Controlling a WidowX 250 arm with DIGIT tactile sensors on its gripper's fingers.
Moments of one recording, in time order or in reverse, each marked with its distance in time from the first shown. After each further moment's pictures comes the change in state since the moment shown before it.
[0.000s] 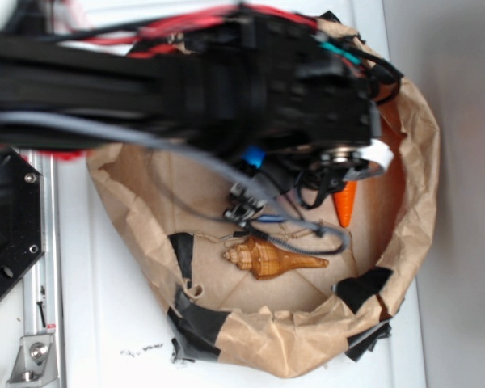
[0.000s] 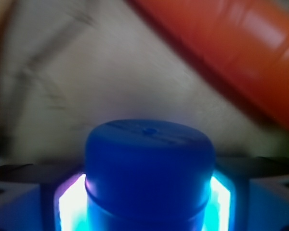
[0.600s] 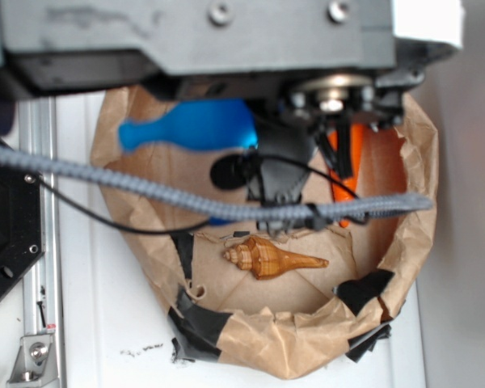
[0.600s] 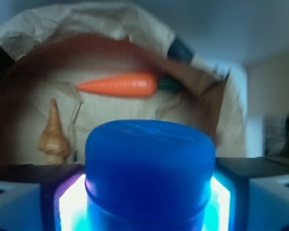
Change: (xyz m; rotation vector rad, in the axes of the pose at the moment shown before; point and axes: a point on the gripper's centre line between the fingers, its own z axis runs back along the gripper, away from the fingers) arm -0.017 -0.007 0.106 0.036 0.054 0.687
